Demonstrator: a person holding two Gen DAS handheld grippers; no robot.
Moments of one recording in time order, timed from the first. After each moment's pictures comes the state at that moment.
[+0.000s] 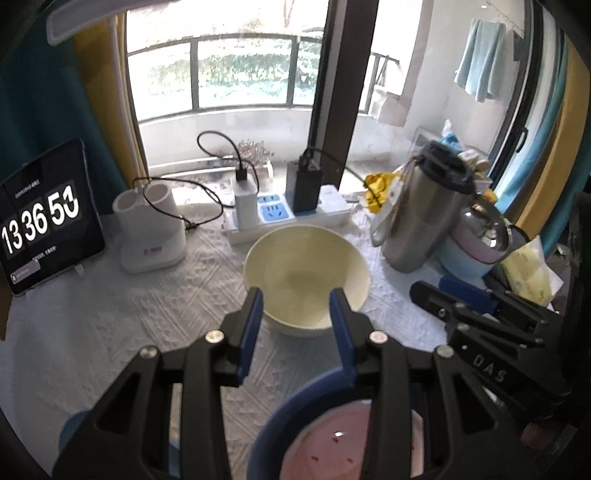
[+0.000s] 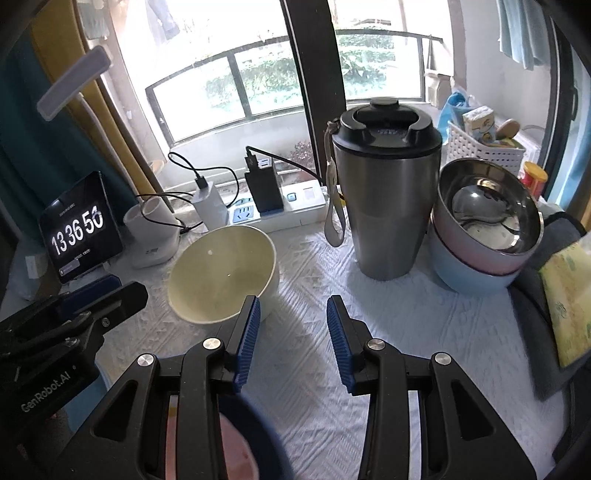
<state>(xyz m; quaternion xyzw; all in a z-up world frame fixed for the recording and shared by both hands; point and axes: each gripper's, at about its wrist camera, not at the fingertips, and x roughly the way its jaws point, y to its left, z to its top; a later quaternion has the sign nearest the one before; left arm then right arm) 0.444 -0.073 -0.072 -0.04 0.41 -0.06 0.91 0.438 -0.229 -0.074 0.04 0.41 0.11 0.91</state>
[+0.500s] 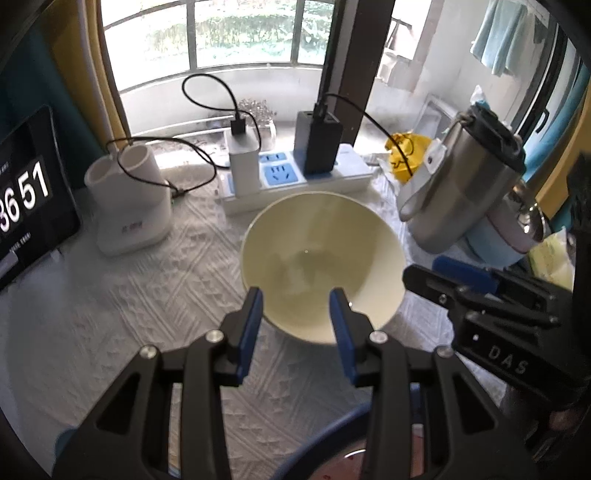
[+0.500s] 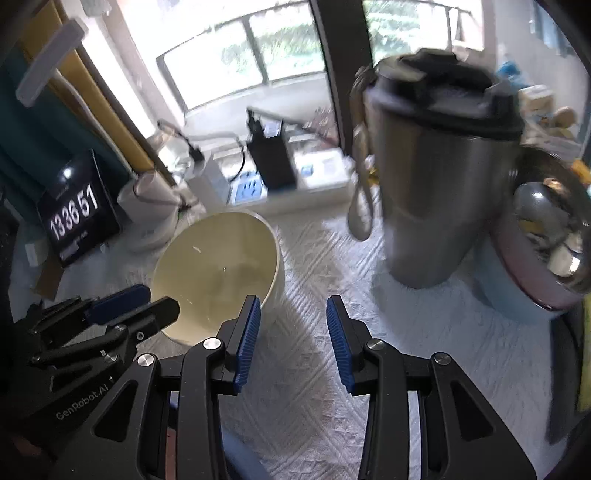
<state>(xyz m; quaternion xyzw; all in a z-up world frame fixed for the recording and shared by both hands) 0.490 -0.074 -0.109 -0.02 0.48 -0.06 0.87 0.493 -0.217 -0.101 0.03 0.48 0.16 0.86</state>
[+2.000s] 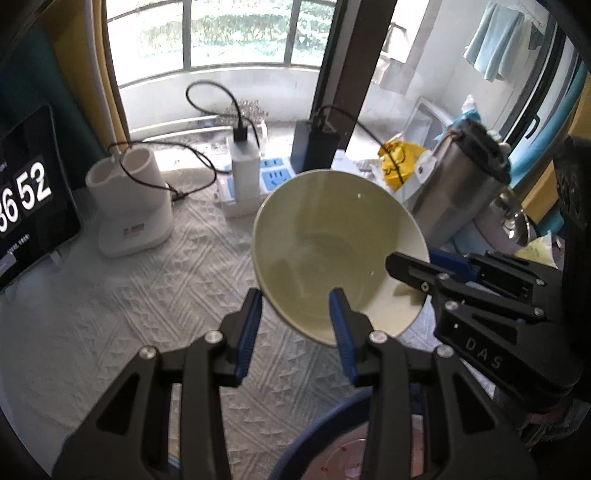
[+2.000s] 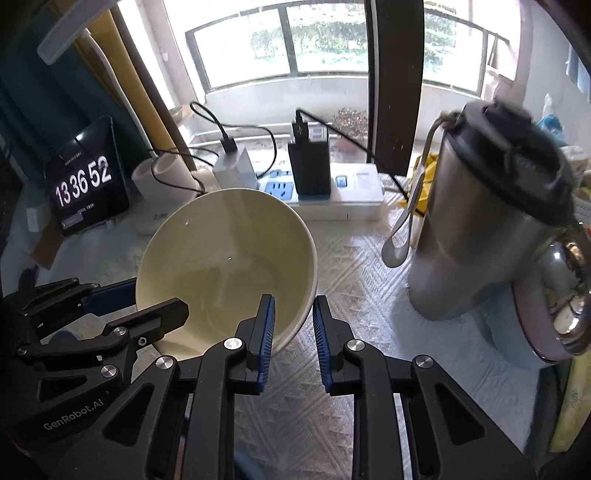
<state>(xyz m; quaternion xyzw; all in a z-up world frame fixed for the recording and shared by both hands) 0.477 -0.065 -0.096 -0.05 0.48 -0.09 0.87 0.493 -0.188 -0.082 -0.04 0.47 0.18 0.86</state>
